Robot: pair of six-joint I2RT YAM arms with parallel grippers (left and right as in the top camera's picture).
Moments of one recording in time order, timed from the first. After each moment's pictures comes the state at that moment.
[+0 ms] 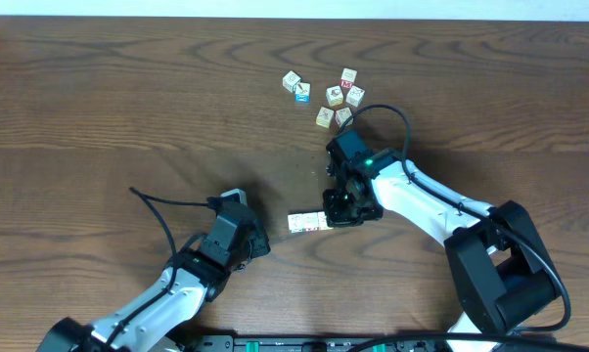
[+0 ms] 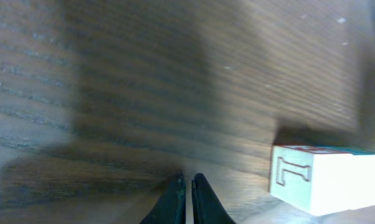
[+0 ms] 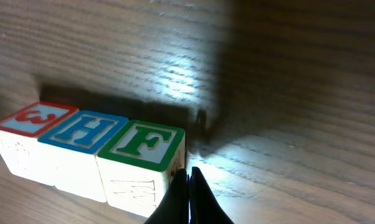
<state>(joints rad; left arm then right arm) -0.53 1.27 0.30 0.04 0.04 -0.83 0.56 1.83 1.08 -0.75 -0.26 0.44</state>
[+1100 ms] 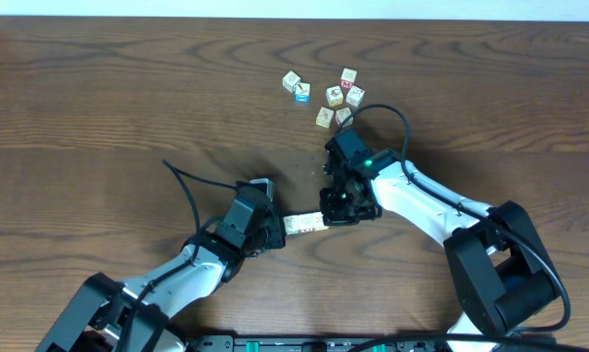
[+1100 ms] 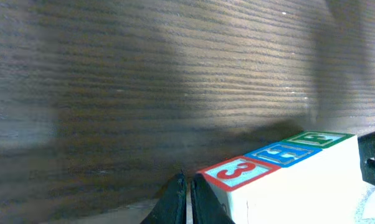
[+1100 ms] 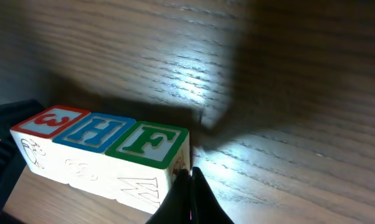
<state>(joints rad) -0.56 1.46 0.41 0.12 0.16 -0.66 0.56 1.83 1.08 -0.71 -0.31 0.46</state>
